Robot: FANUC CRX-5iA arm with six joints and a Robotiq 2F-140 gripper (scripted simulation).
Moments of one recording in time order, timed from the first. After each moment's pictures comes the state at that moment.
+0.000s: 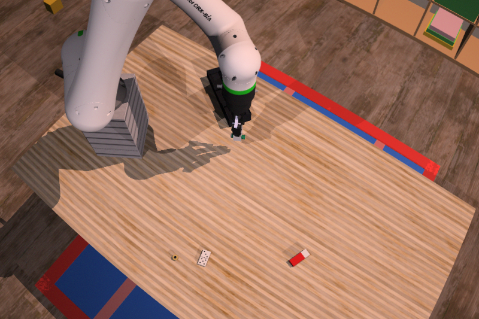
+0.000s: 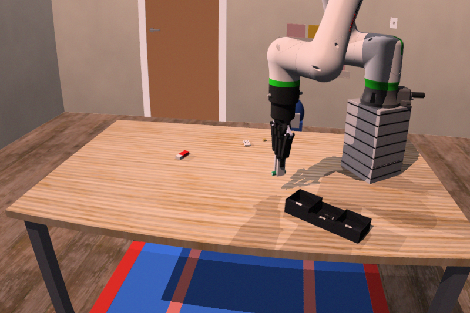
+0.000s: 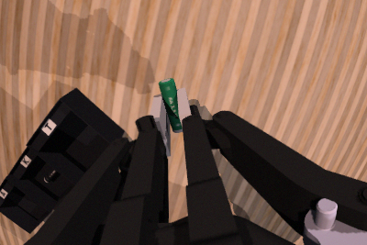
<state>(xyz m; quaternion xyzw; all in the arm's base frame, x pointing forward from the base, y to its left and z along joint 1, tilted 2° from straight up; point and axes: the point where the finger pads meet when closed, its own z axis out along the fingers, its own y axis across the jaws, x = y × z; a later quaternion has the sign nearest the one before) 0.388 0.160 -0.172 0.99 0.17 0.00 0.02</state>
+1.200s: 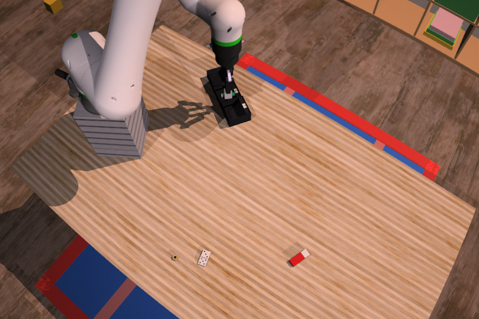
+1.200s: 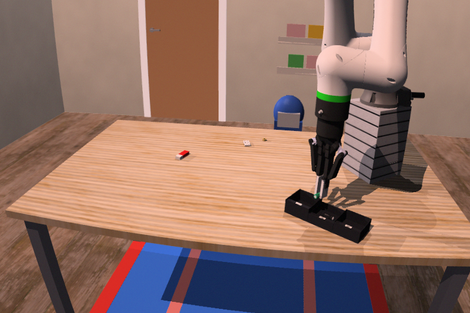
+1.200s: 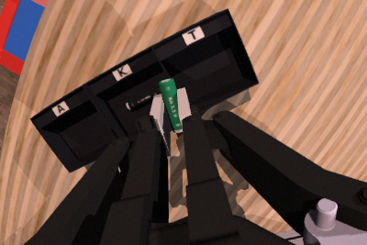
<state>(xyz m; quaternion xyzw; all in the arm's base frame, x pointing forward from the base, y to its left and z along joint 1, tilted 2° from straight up) 0.276 0.298 -0.179 0.95 0.32 0.01 0.02</state>
